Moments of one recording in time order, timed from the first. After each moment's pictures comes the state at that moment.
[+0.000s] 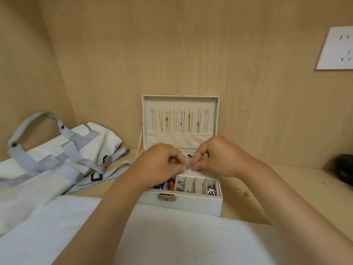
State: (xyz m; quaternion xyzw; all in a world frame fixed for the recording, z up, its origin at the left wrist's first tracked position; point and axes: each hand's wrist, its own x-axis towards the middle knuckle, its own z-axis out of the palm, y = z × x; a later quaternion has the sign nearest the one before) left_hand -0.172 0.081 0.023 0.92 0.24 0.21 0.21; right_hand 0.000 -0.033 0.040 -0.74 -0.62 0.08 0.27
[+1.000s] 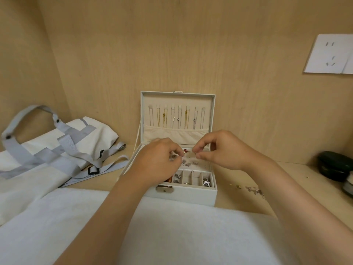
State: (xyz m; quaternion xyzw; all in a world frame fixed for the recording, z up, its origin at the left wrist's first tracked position) left_hand -0.172 0.072 0.012 0.92 0.22 0.27 0.15; right_hand 0.003 -0.054 0.047 -0.72 -0.62 0.07 0.32
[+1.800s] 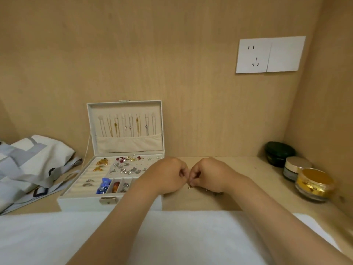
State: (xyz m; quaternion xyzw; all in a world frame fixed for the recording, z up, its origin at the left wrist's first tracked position) left_hand -0.051 -0.009 -0.002 0.97 0.16 0.11 0.14; right_hand 0.076 -0.132 -0.008 -0.81 -0.56 0.07 0.16
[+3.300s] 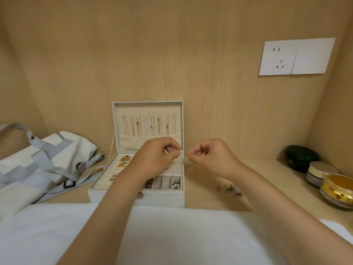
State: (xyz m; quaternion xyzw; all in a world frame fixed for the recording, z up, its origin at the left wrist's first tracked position) left_hand -0.117 0.035 0.034 0.89 0.20 0.29 0.29; right_hand 0.041 -0.092 0.017 -0.70 -0.49 0.11 0.50
